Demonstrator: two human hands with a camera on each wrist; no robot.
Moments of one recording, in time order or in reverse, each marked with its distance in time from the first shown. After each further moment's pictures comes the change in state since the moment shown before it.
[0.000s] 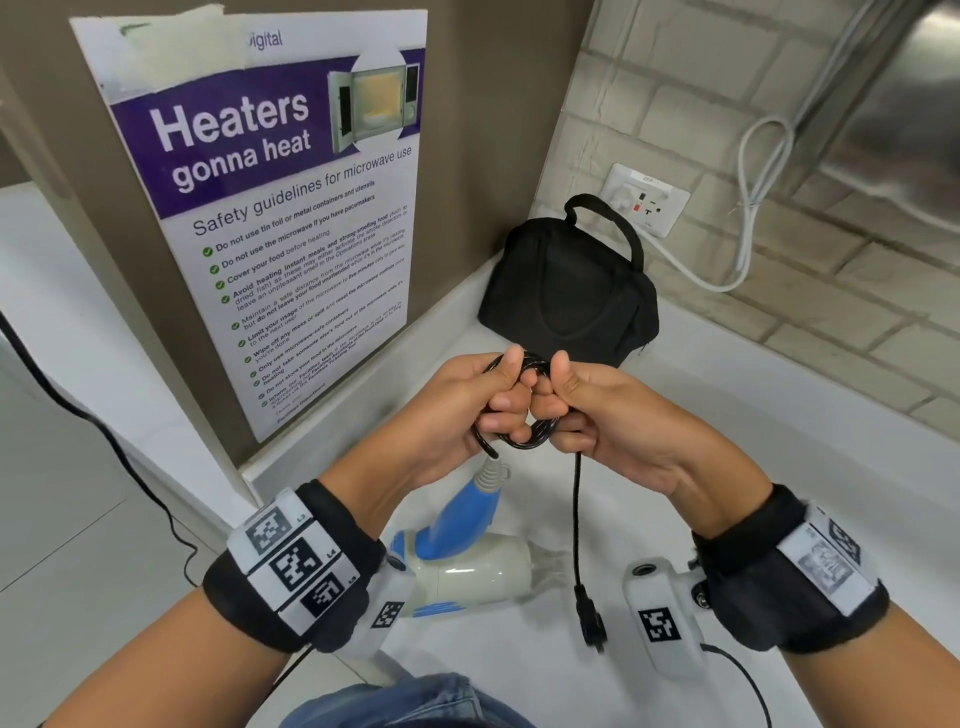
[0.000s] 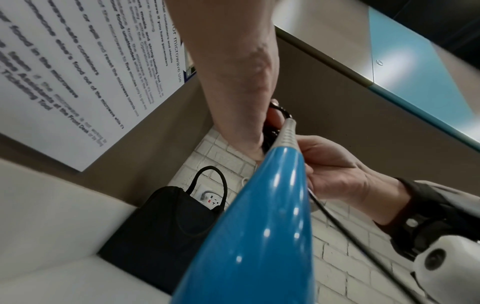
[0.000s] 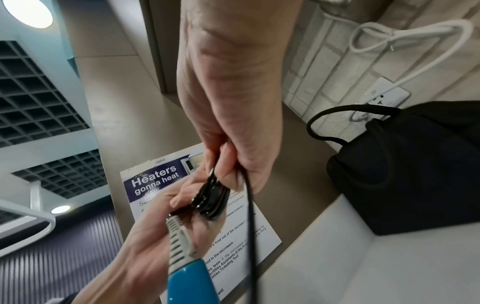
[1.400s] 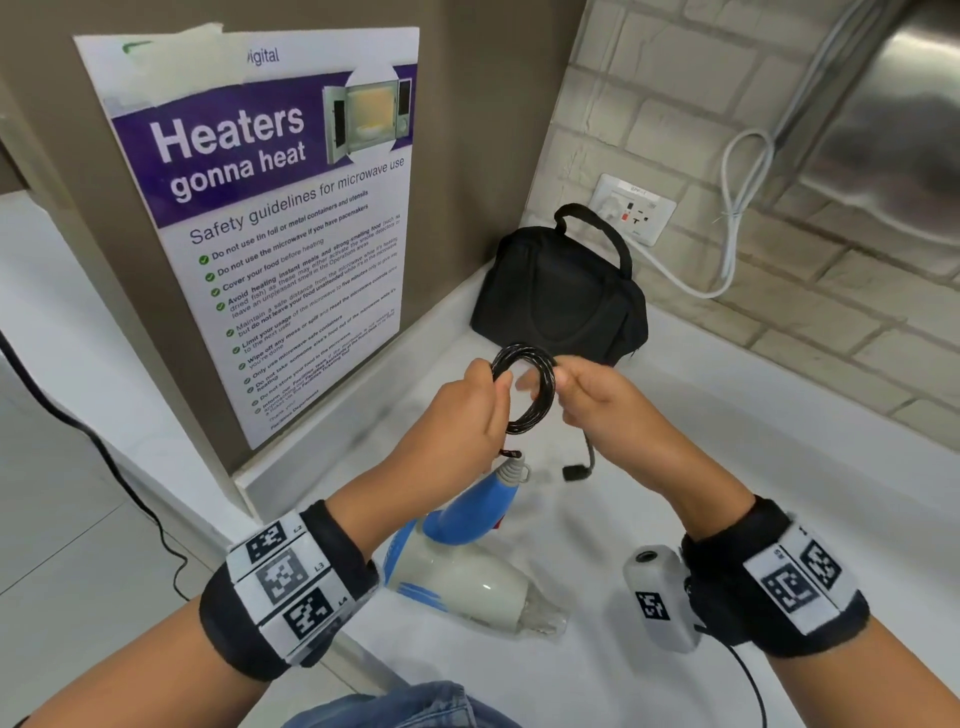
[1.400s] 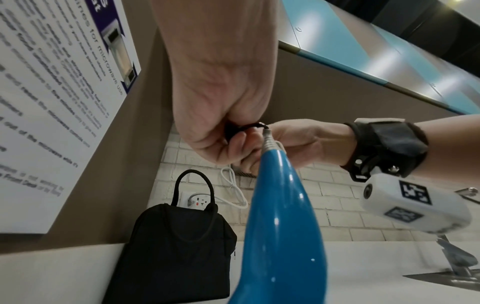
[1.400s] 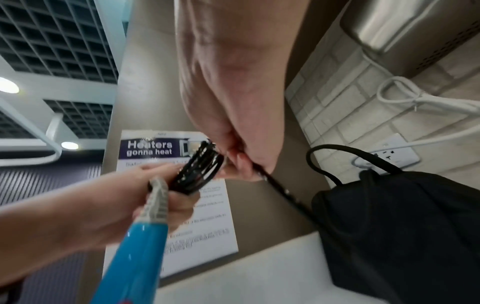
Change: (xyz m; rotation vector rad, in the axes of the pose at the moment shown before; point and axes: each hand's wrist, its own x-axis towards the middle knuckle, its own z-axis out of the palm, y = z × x) left_hand 0.000 -0.013 0.009 1.201 0.356 0.089; right_hand 0.005 0.011 -0.011 -0.679 0.284 -0.226
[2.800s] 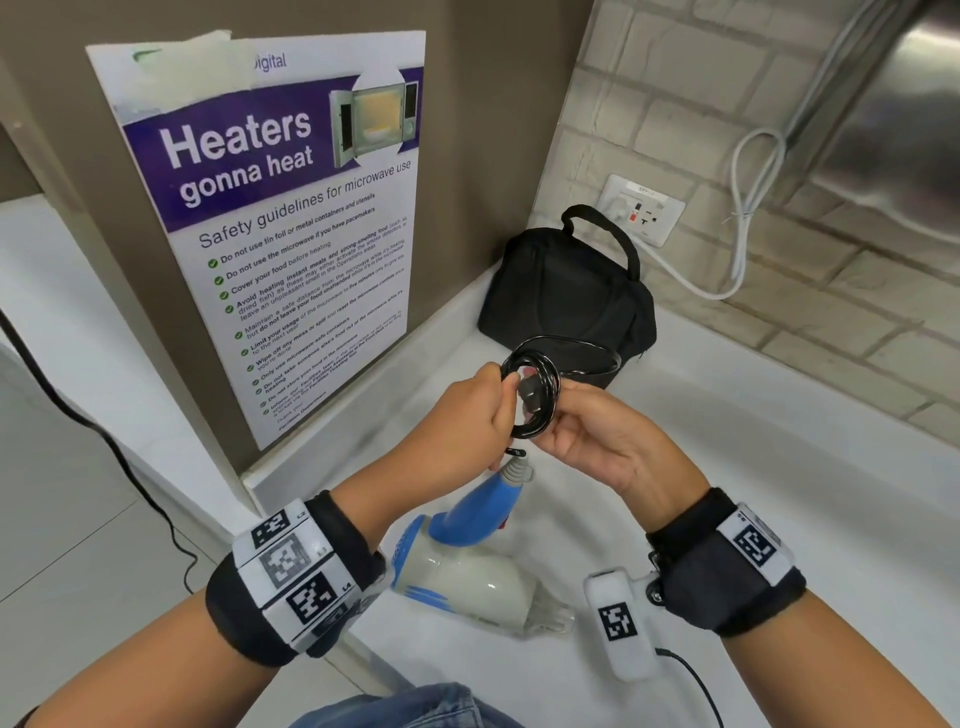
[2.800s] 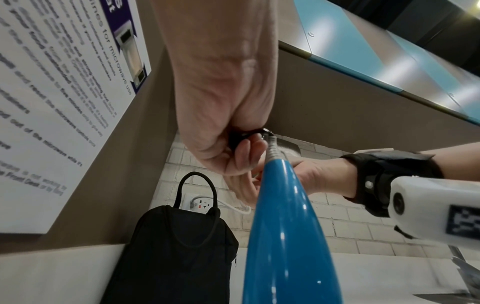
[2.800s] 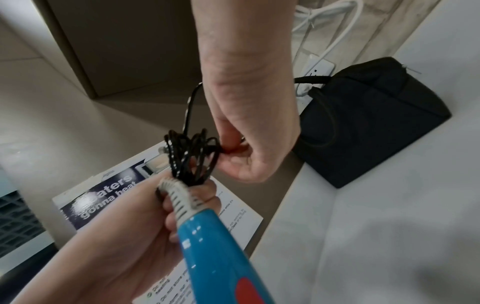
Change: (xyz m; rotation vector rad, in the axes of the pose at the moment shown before) left_hand 0.005 -0.001 -0.004 -0.101 -0.072 0.023; right_hand 0.022 0.015 0.020 1.108 -0.060 0.438
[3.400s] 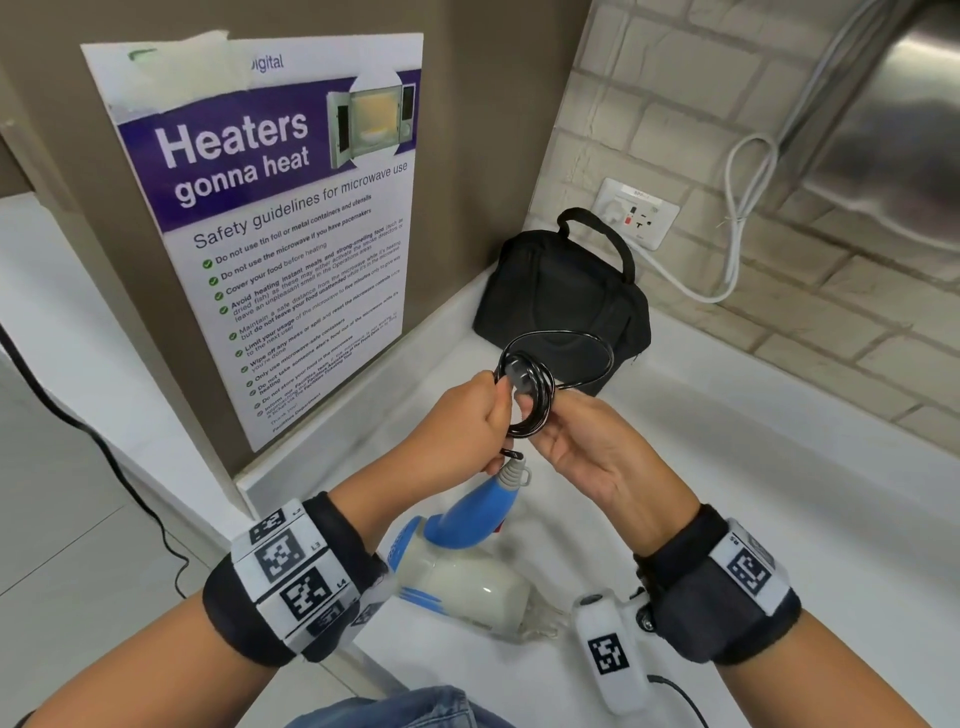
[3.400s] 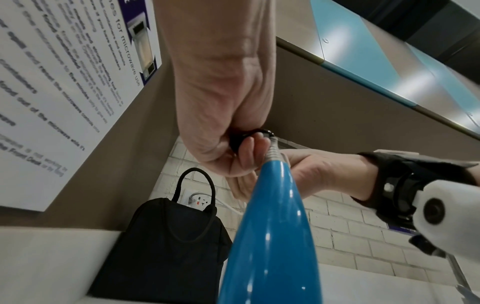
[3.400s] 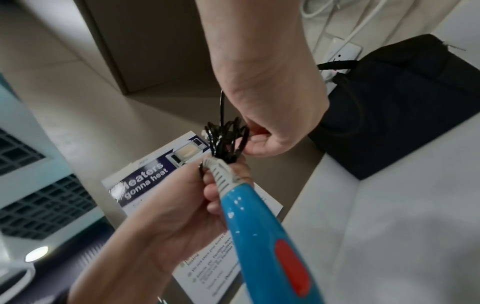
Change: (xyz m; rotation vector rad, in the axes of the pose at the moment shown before) left_hand 0.004 0.001 0.003 -0.171 -0.055 -0.139; right_hand -0.003 0.009 0.007 0.048 0.183 -0.106
